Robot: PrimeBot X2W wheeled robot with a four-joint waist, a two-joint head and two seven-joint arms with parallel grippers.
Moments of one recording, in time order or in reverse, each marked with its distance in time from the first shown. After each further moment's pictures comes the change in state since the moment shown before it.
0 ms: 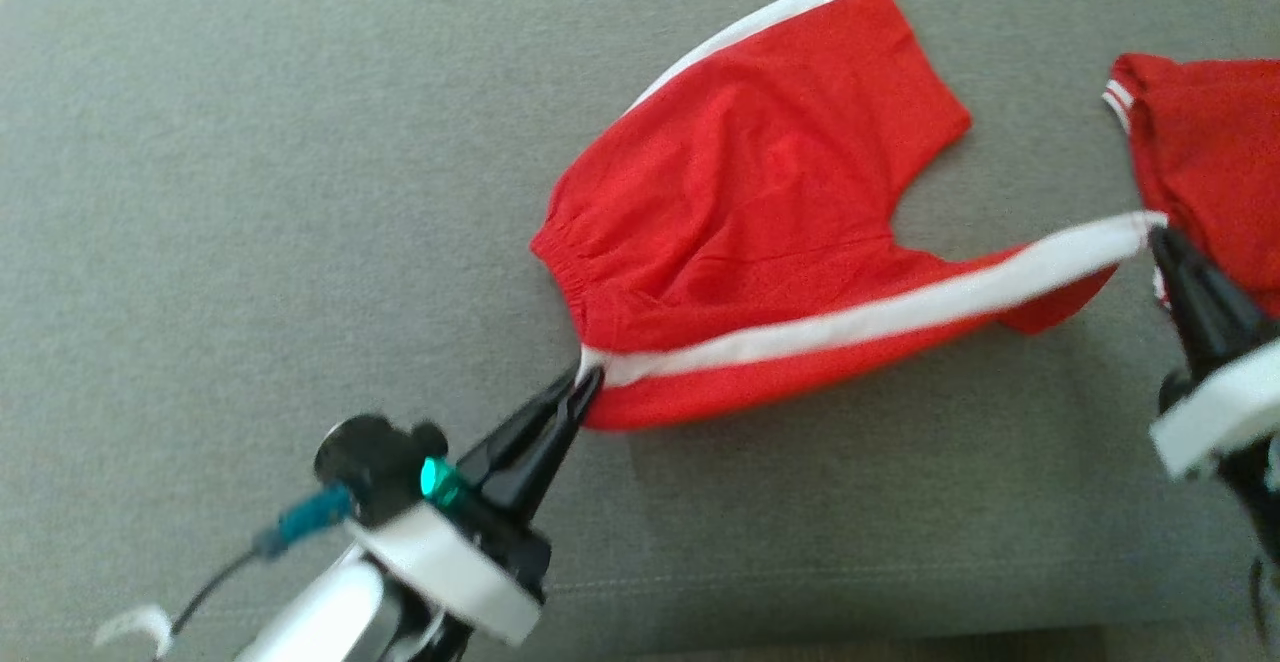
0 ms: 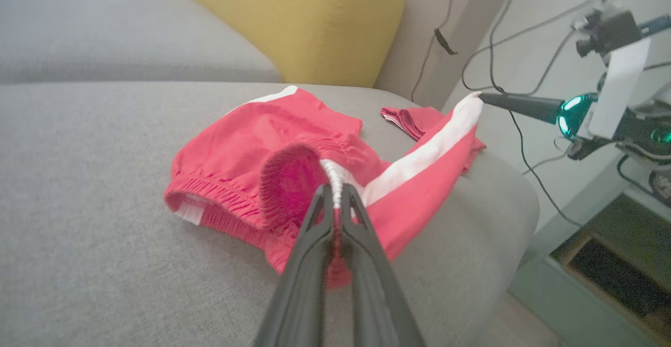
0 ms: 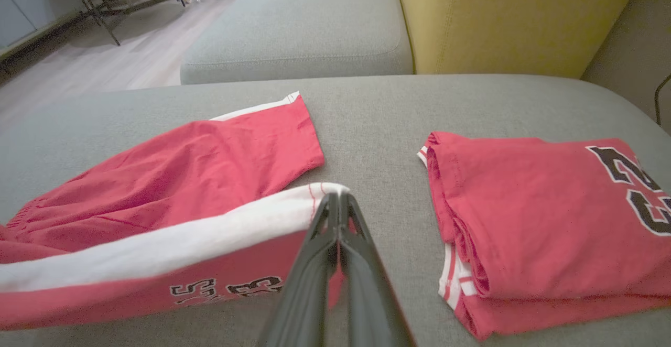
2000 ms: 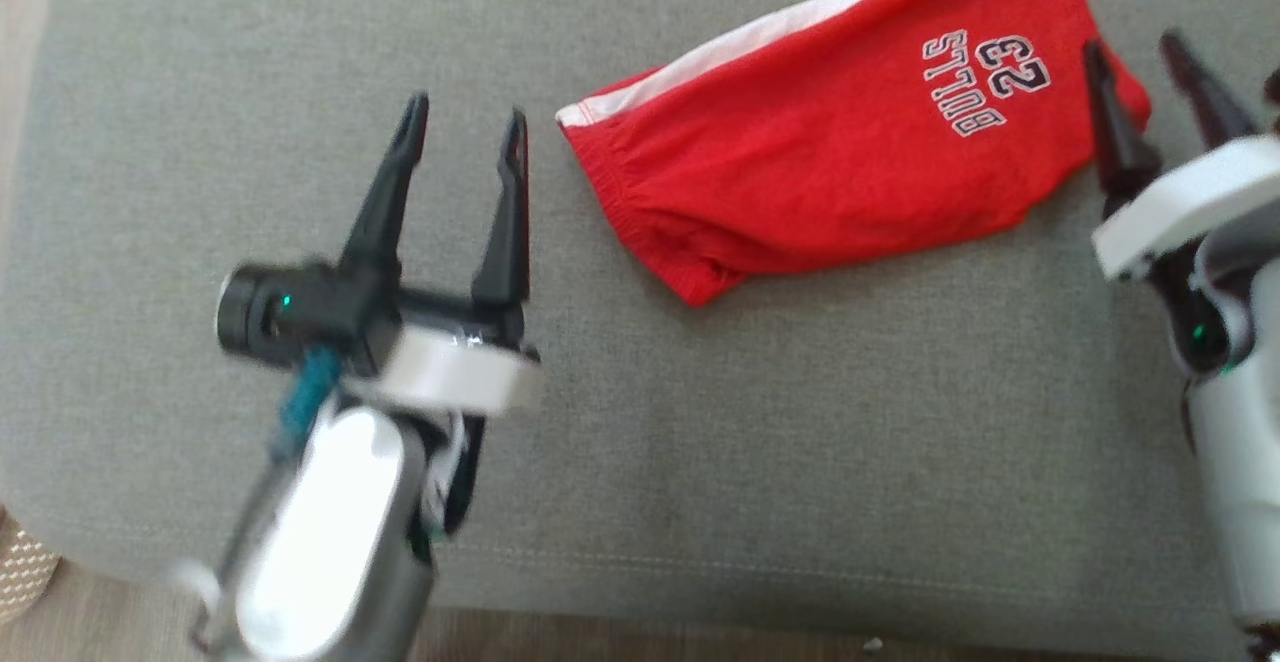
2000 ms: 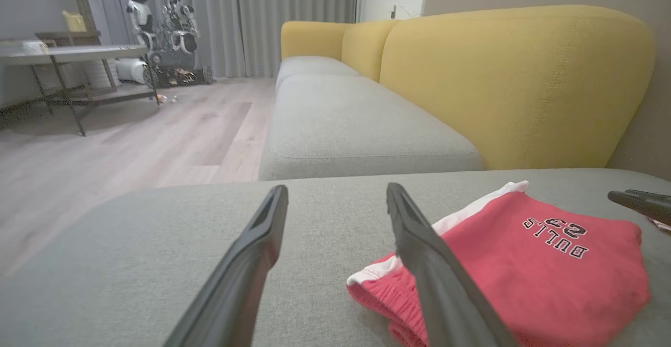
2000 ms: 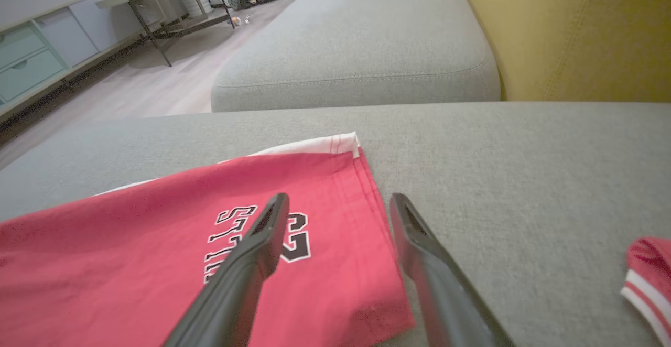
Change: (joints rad) left arm -0.218 -0.273 0.288 0.109 0.275 0.263 0.000; right arm -0.531 -0.052 0.182 0.641 -0.008 0.000 -0.338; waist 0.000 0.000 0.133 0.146
